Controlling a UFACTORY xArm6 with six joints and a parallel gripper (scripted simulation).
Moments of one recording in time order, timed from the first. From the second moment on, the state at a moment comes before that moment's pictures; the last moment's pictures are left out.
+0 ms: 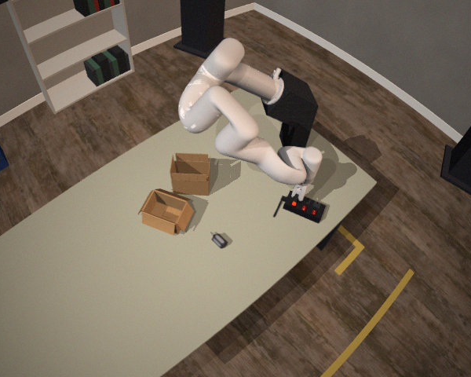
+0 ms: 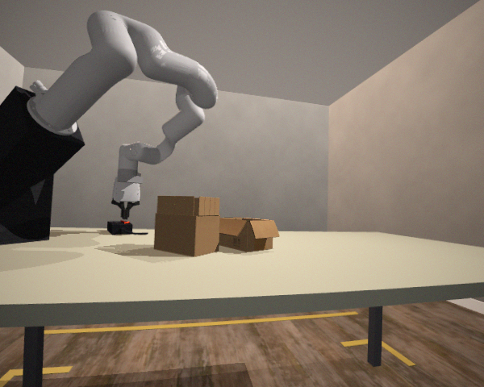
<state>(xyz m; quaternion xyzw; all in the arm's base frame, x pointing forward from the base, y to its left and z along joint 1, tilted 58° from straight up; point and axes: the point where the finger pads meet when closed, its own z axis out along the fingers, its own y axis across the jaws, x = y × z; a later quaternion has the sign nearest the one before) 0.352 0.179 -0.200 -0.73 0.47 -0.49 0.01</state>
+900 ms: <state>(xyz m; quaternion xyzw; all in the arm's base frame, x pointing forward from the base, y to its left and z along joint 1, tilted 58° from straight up) 0.336 0.189 -0.188 -0.73 0.47 -0.49 0.01</state>
